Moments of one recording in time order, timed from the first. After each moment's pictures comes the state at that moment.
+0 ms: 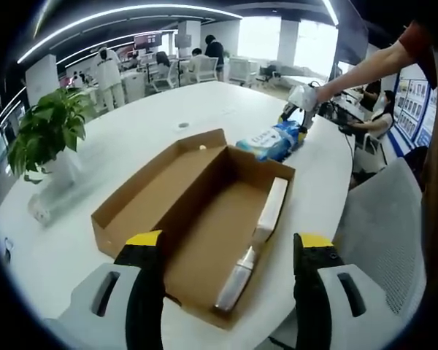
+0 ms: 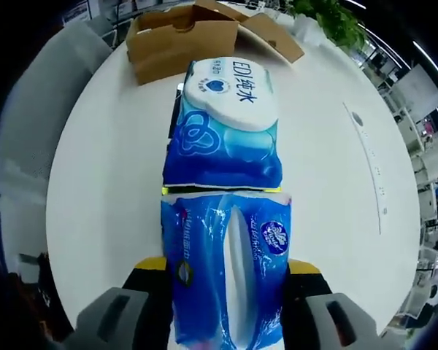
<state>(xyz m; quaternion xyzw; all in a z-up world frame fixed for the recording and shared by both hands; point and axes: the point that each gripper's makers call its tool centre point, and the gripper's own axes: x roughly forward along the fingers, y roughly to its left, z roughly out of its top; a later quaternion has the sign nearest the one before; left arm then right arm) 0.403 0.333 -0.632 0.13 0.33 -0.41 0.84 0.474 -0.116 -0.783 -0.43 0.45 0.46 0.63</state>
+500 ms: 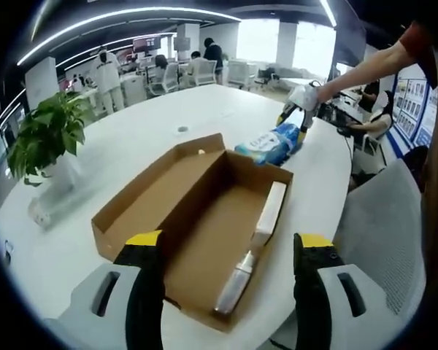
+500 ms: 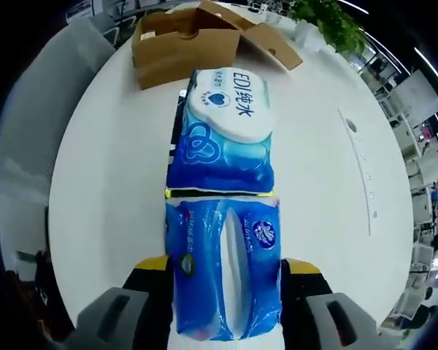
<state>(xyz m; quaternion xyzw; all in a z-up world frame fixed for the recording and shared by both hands) 0.405 0.329 -0.627 0.13 0.32 -0.42 0.84 0.466 -0.107 -0.753 -0.44 0.43 0.45 0.64</state>
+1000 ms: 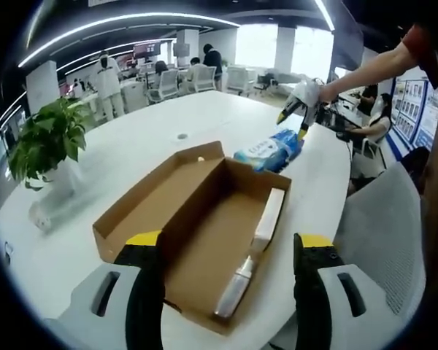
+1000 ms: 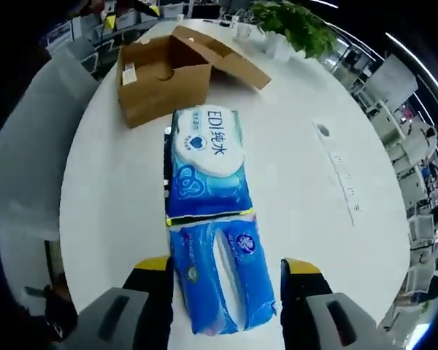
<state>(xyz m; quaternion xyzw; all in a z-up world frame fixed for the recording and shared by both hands) 0.405 0.329 -0.618 0.12 0.30 -0.42 0.85 0.474 -0.089 -0.708 -0.35 0.42 0.42 0.73</state>
